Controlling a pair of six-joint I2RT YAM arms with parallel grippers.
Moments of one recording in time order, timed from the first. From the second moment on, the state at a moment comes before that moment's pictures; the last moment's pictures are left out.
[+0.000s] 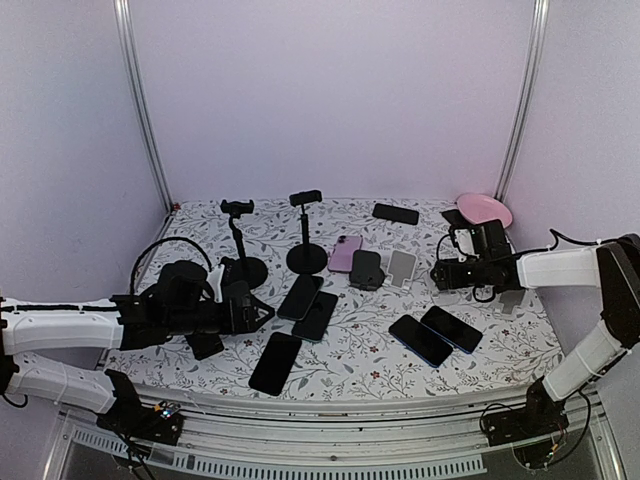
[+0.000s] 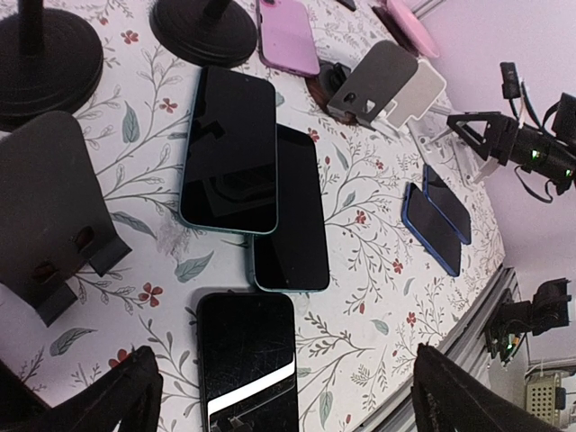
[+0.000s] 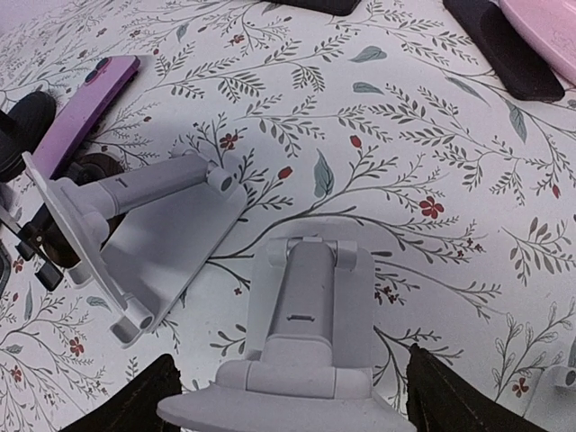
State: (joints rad) left arm -0.81 1.09 0.47 0.03 0.04 -0.74; right arm 0.33 1.51 0.73 0.01 0.00 0.14
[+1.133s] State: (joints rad) left arm -0.82 1.09 0.47 0.03 0.04 -0.74; right arm 0.37 1.63 0.82 -0.11 0.08 0.21
